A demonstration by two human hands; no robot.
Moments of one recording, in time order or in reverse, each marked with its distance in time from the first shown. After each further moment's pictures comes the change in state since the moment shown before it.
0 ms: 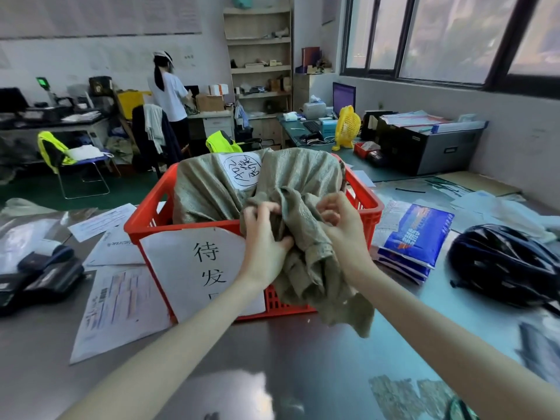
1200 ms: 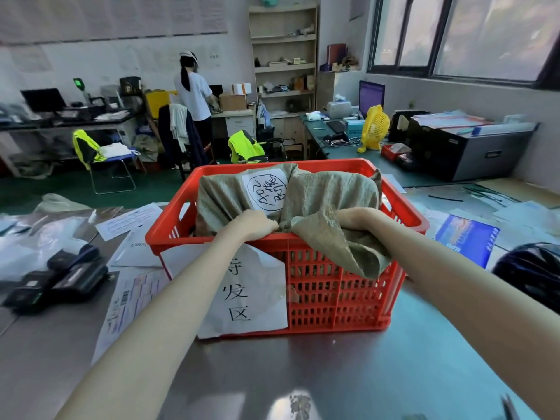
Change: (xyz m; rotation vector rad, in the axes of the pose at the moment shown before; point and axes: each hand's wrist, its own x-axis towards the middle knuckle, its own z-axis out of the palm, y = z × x) left_hand 0.123 -0.071 -0.044 0.692 -0.619 -0.444; right_hand 0.125 0.025 0.027 -0.775 -0.802 0.586
